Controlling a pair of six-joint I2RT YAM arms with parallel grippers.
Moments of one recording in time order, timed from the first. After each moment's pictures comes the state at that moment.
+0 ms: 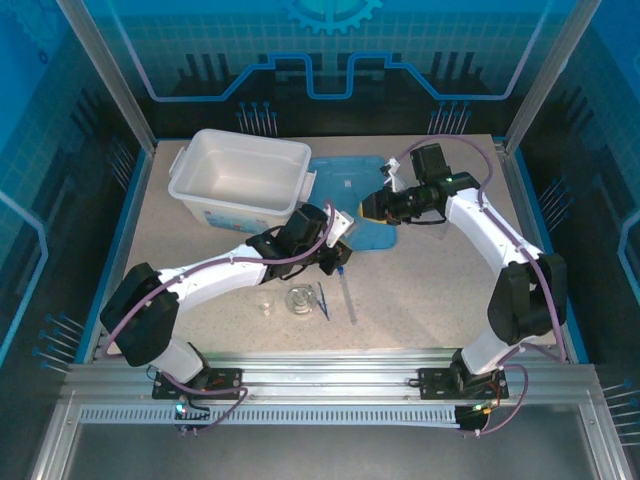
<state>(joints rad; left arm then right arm) -0.75 1.55 1.01 -0.14 0.18 -0.11 0.26 1.61 1.36 -0.76 -0.80 0.34</state>
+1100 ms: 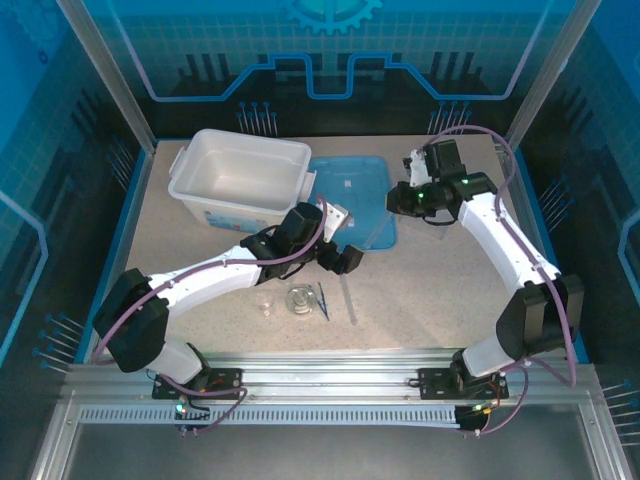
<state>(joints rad) -0.76 1.50 1.01 -0.14 0.09 -0.18 0.23 1.50 1.38 -0.82 -0.29 0.33</state>
